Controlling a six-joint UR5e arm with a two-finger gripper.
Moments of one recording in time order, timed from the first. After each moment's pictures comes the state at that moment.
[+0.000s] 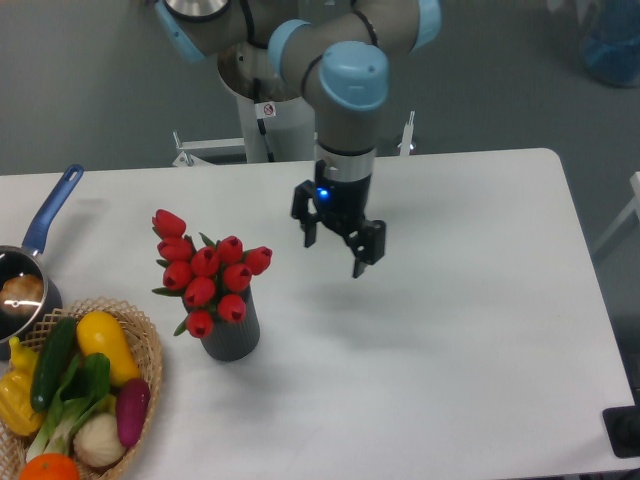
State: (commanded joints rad) arm 2.43 -1.66 -1.96 -0.79 1.29 1.14
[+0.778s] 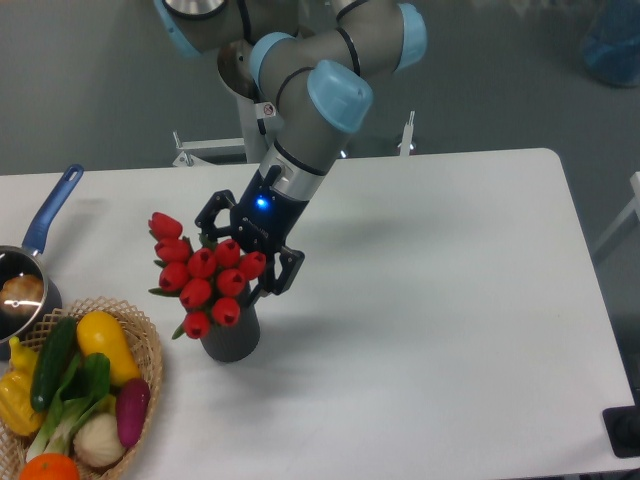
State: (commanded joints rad) arm 2.47 -1.75 -1.93 -0.79 0.74 1.05
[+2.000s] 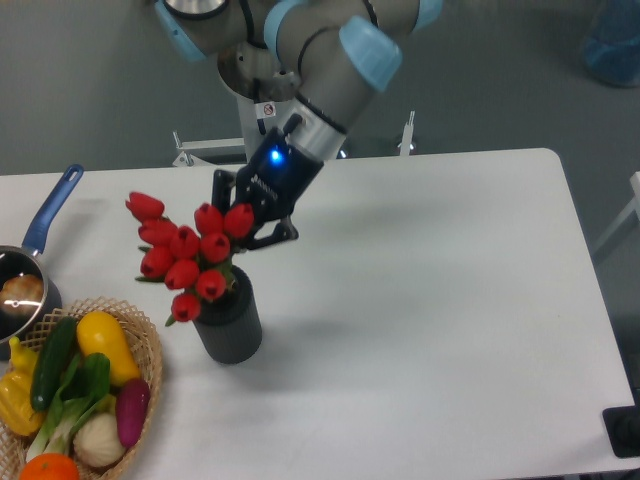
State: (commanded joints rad) arm 2.55 -1.52 -1.90 -0.92 0.62 1.10
